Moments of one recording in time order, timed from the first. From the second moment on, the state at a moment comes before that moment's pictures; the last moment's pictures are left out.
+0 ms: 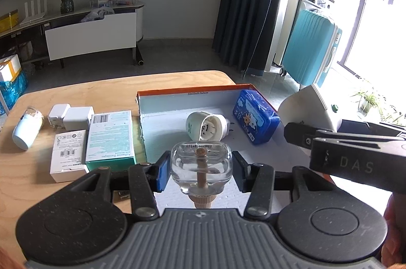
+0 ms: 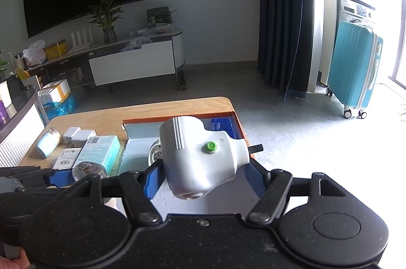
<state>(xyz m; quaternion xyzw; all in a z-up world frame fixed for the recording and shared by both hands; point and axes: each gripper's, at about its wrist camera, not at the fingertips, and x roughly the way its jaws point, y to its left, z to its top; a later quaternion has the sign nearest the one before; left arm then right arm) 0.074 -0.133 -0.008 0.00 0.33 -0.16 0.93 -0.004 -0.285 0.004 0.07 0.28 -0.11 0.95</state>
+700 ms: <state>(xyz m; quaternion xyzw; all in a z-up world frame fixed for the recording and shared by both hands) 0.091 -0.150 -0.019 0.00 0.35 -0.18 0.92 0.027 -0.300 -0.001 0.06 0.29 -0.11 0.95</state>
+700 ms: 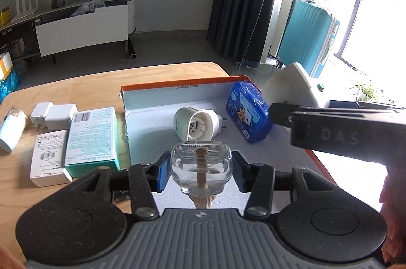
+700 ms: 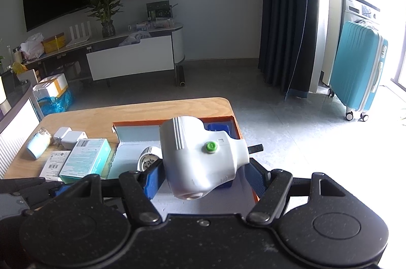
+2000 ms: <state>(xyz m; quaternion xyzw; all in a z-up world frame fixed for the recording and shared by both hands) 0.096 -0.169 -0.017 0.00 0.36 -0.20 0.91 0.017 -0.325 0.027 0.06 0.24 -0.15 0.96</state>
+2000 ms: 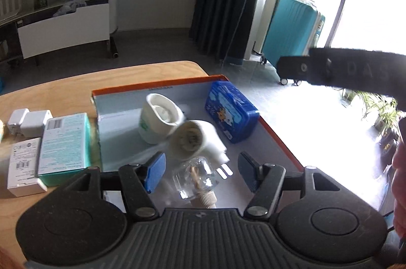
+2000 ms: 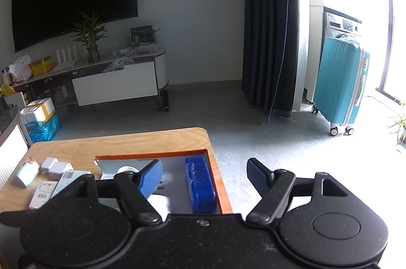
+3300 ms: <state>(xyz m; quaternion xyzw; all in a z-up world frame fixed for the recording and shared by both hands) 0.090 -0.046 -0.007 -0.05 0.36 -0.07 0.93 0.041 -0.231 0.015 0.04 0.28 -0.07 0.96</state>
